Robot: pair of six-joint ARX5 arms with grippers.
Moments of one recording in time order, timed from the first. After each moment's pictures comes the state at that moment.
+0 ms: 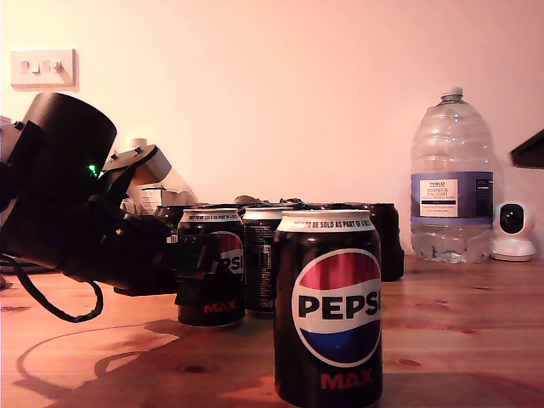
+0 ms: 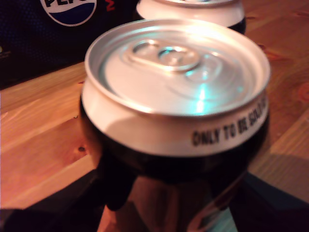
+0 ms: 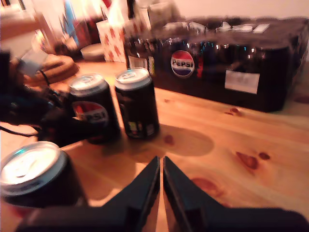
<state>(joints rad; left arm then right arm) -0.55 1.88 0.54 0.94 0.21 0.00 0.28 0.37 0.10 0.06 -0.32 -0.03</state>
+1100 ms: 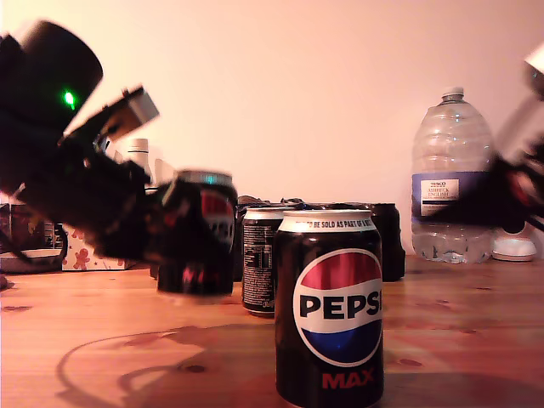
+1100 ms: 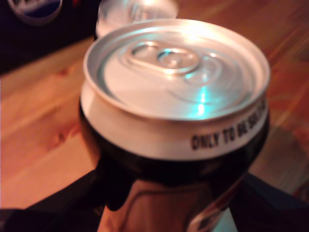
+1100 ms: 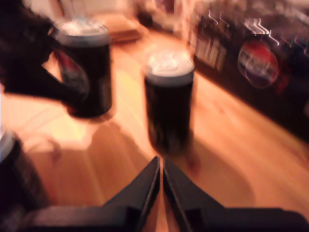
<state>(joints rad) -0.55 1.53 0.54 0.48 0.31 0.03 0.07 1.52 0.46 0.64 -1.00 -0.39</state>
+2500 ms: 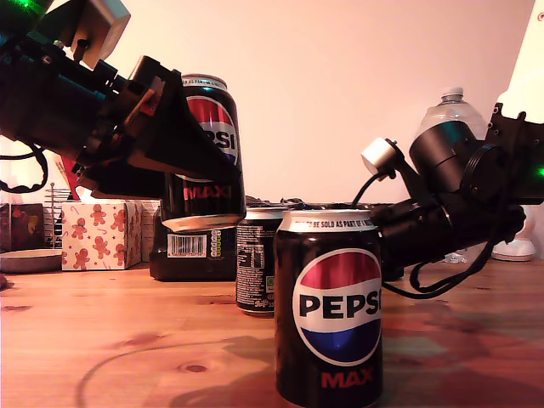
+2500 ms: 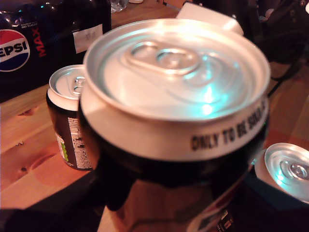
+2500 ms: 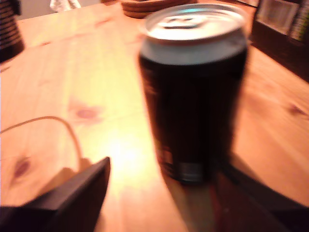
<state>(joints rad) -0.59 1.27 0.51 0.34 0.39 -0.05 0.30 2.00 0.85 0.59 -0.90 -0.42</state>
